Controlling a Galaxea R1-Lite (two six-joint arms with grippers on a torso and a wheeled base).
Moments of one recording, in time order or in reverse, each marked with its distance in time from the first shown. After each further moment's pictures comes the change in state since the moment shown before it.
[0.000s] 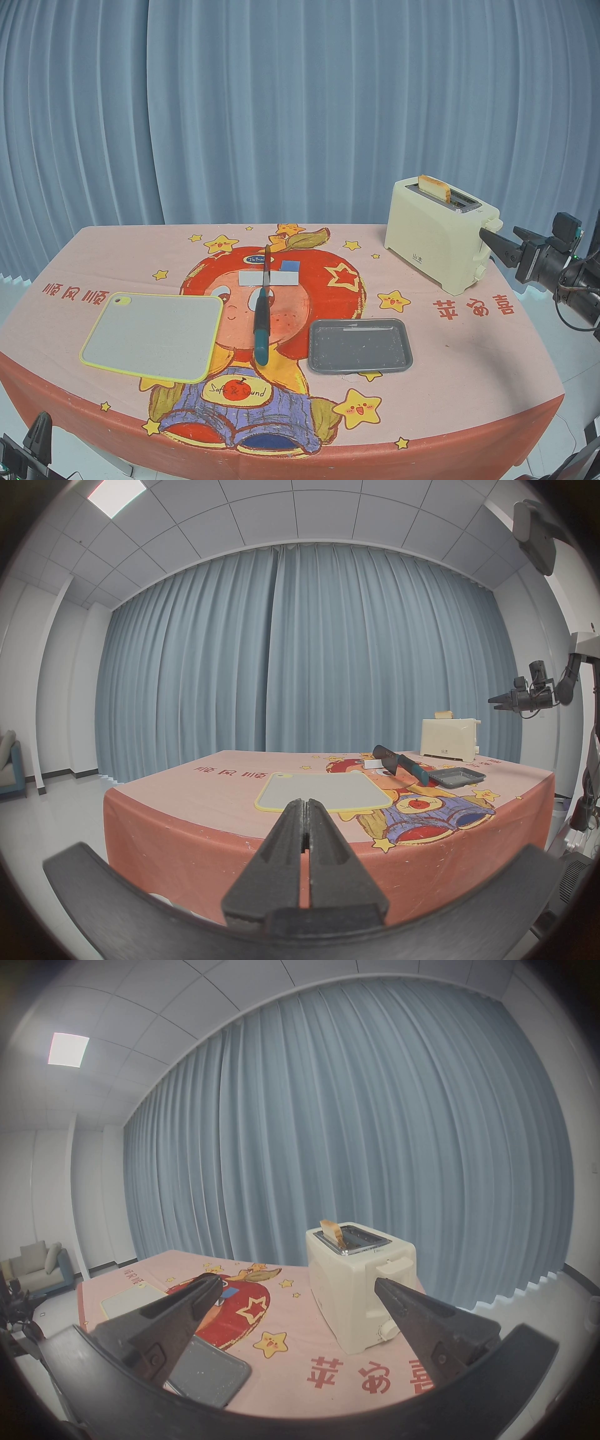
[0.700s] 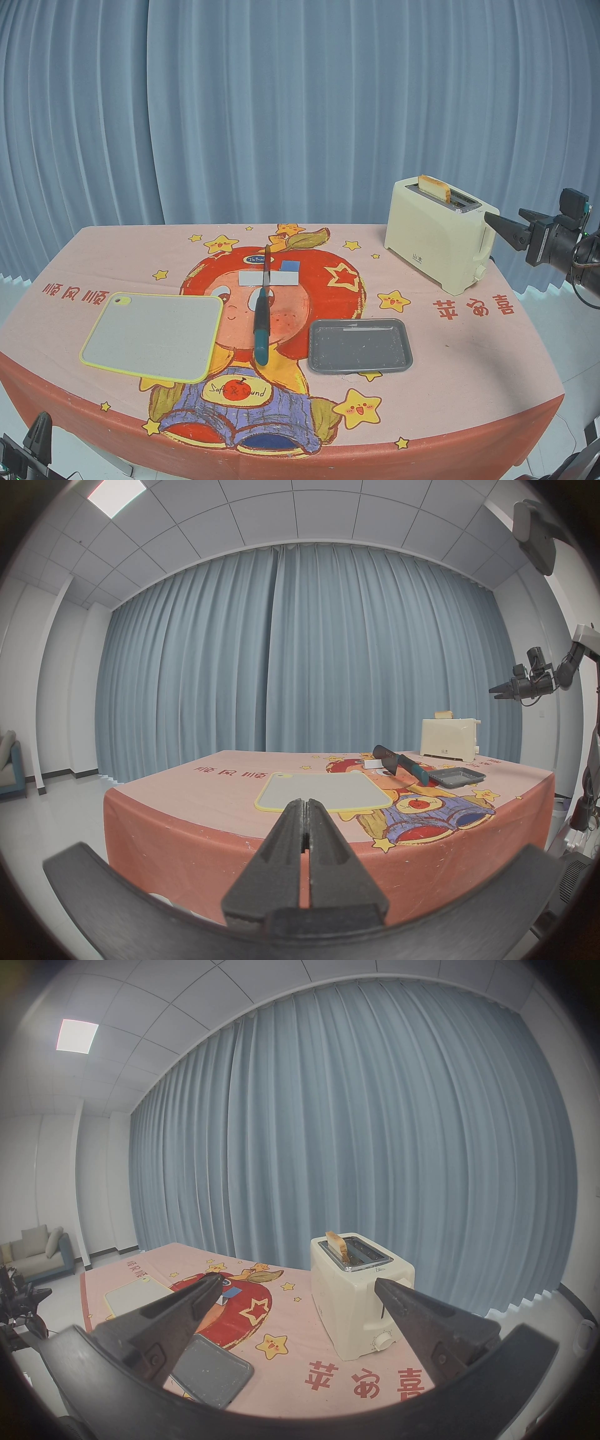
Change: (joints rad) left arm 0.000 0.000 0.000 0.000 0.000 0.000; right arm 0.017 -0.079 -0.167 0.279 0.004 -0.070
